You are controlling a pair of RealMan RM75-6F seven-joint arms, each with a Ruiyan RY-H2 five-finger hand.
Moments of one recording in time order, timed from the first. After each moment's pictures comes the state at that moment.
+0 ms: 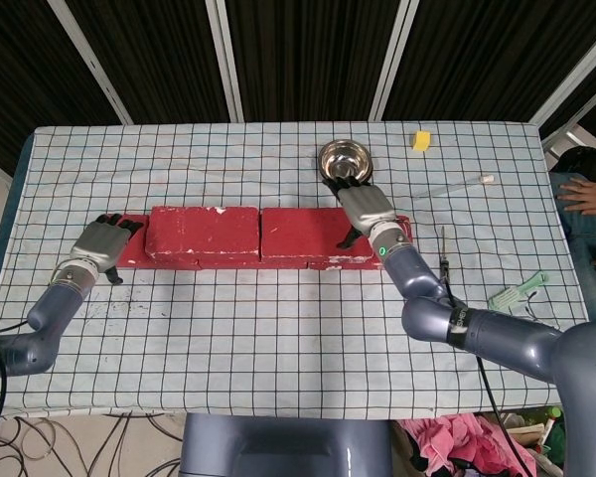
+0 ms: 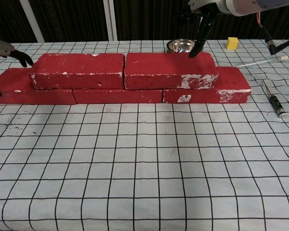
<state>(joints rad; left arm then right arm) -0.99 -1.21 0.11 -1.40 0.63 0.67 0.49 1.32 -1.32 0.10 -1.38 -0.35 0.64 -0.35</state>
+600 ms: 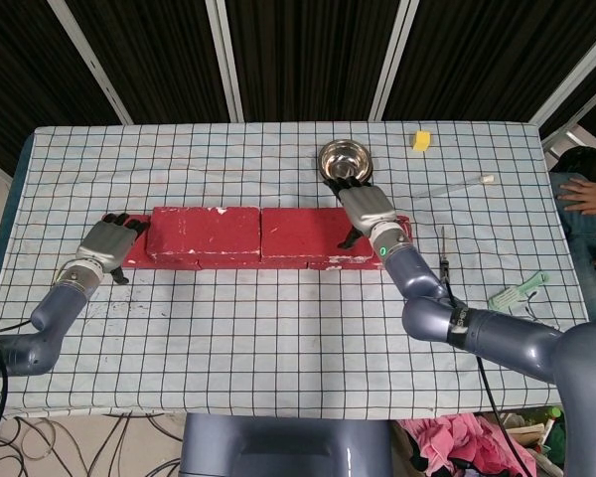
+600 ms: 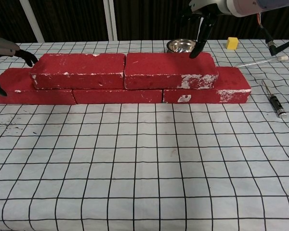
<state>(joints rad) -0.99 -1.20 0.09 -1.41 0.67 0.67 0.48 1.32 -1.33 0.11 -1.38 -0.34 0.64 -0.36</state>
